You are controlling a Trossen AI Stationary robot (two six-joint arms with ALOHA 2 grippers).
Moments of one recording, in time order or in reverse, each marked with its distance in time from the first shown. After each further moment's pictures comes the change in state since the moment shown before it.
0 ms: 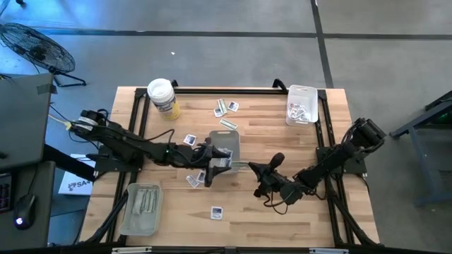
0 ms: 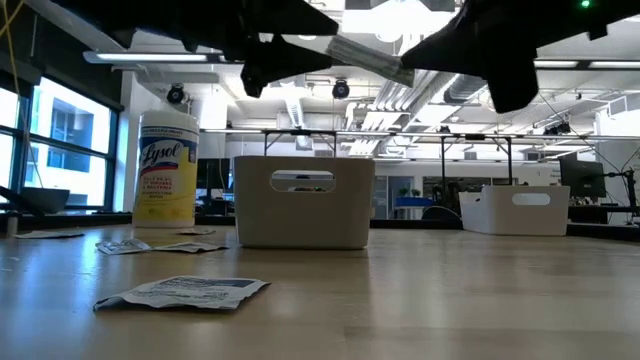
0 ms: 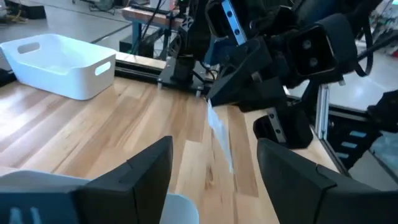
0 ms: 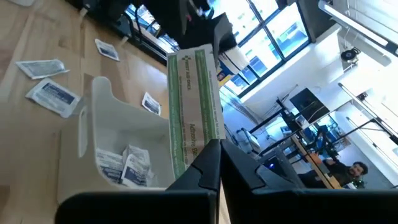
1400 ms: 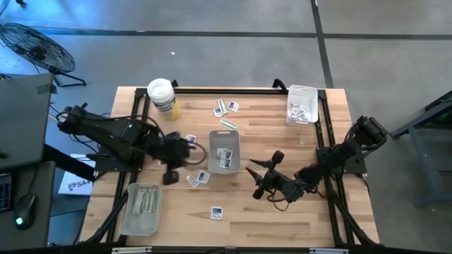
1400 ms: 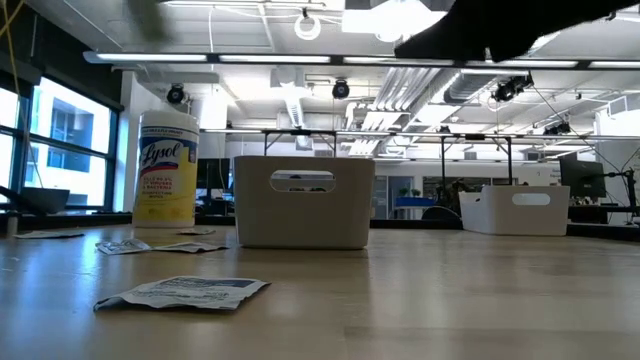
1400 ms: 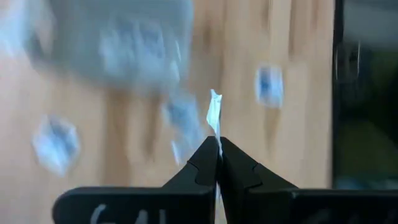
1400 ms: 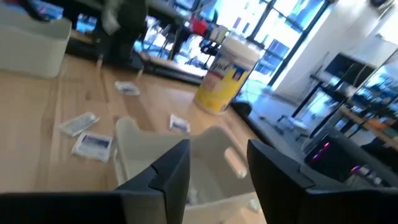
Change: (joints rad) left arm -0.074 -0.236 0.645 -1.753 0.212 -0.193; right arm -0.012 -0.042 0.002 -0.021 -0.075 0.322
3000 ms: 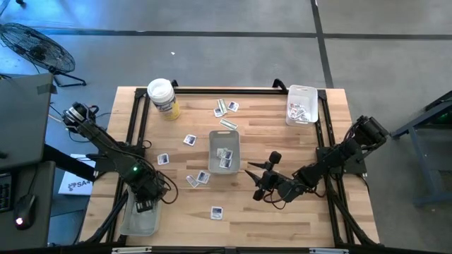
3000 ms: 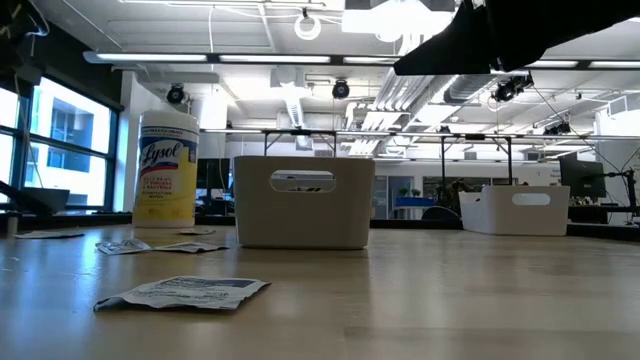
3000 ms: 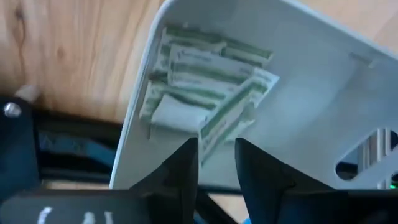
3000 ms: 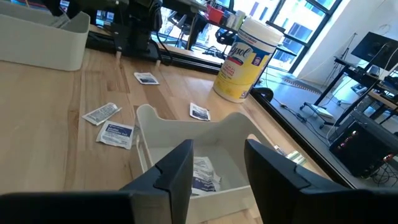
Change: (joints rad) left arm -0.406 0.006 -0.529 0.029 0.402 -0.632; right arm -0.013 0.000 0.000 -0.114 -0.091 0.166
